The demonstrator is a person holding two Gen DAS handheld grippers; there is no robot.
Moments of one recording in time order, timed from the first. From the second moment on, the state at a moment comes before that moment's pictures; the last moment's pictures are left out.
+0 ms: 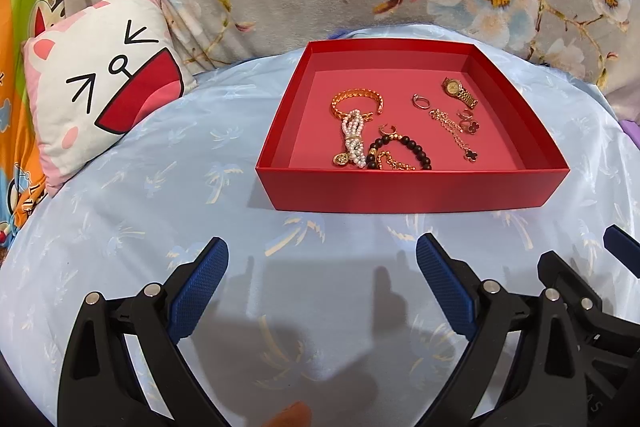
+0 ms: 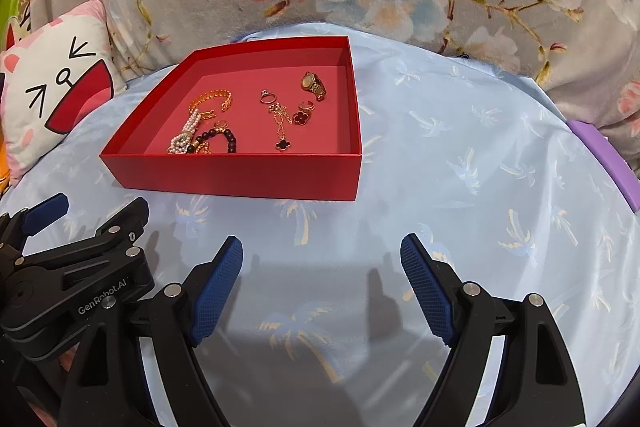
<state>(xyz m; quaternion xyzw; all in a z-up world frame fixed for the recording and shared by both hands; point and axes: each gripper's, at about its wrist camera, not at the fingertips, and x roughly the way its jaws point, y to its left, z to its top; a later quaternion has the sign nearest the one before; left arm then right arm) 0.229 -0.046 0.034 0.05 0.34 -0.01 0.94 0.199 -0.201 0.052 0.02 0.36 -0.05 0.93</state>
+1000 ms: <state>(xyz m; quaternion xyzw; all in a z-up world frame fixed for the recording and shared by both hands) 0.229 -0.042 0.034 0.06 0.34 -0.01 0.94 0.199 -0.203 0.054 0.02 0.36 -0.05 0.93</state>
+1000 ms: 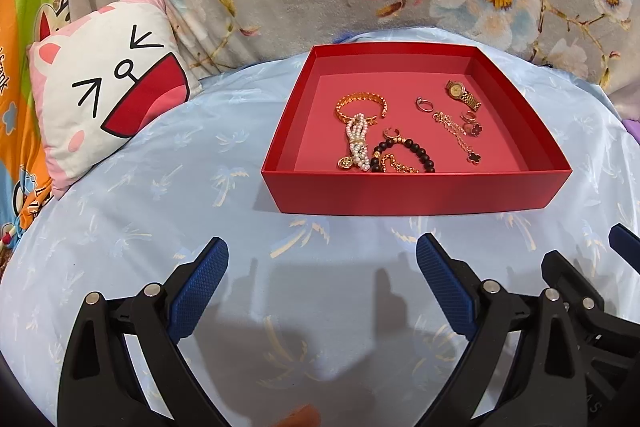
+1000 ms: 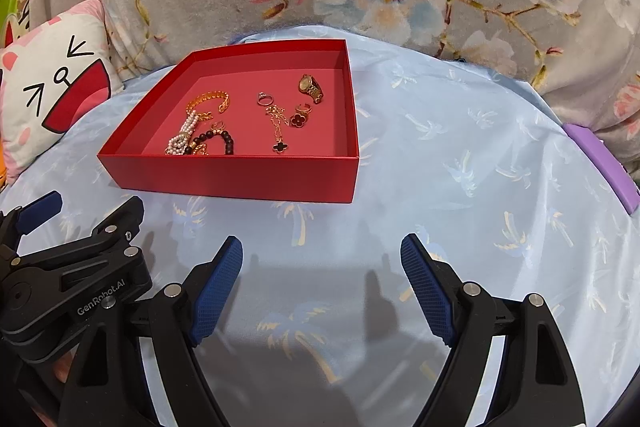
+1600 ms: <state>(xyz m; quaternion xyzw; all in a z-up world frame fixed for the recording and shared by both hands) 0.229 -0.040 0.035 0.06 0.33 -0.01 0.94 0.200 -0.204 0.055 0.02 0.36 -0.05 0.93</state>
